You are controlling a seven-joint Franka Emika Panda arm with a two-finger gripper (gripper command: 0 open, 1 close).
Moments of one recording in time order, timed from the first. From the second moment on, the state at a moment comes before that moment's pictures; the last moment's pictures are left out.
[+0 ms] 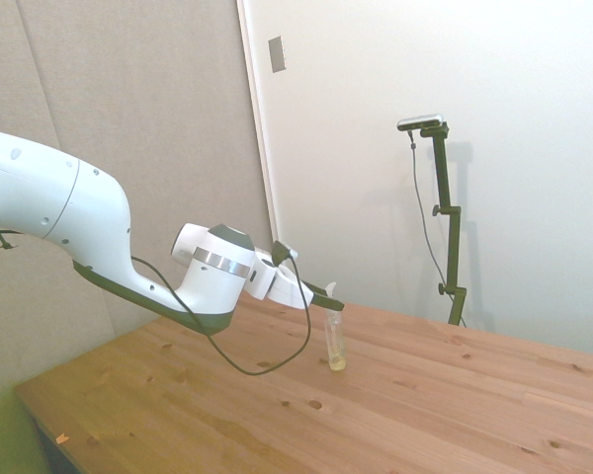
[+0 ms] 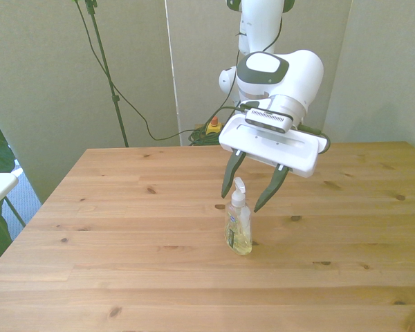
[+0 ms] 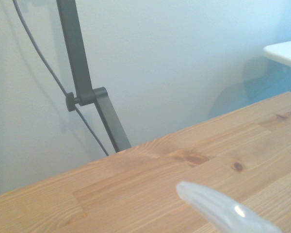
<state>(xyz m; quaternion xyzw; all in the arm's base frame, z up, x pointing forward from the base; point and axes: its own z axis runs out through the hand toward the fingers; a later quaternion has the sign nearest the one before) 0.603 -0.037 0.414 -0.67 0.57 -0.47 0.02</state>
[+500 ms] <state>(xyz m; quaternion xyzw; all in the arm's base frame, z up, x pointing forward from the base) 0.546 -0.010 0.412 -0.77 0.55 -0.32 0.06</state>
